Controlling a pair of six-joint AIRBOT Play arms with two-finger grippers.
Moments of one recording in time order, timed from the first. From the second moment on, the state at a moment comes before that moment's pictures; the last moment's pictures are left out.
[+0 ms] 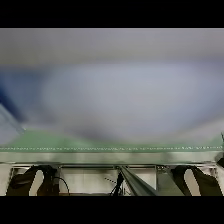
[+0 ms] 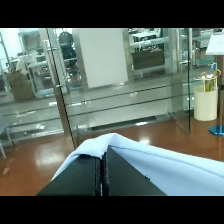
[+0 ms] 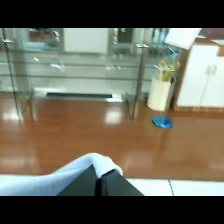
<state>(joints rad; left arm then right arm) 0.25 -0.48 1.76 1.21 -1.16 -1.31 -0.41 -0.62 2.02 -1.19 1.46 1.49</state>
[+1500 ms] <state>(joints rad) -0.01 -1.55 1.38 1.11 -0.72 -1.69 -0.26 -1.65 1.59 -0.88 1.07 1.36</state>
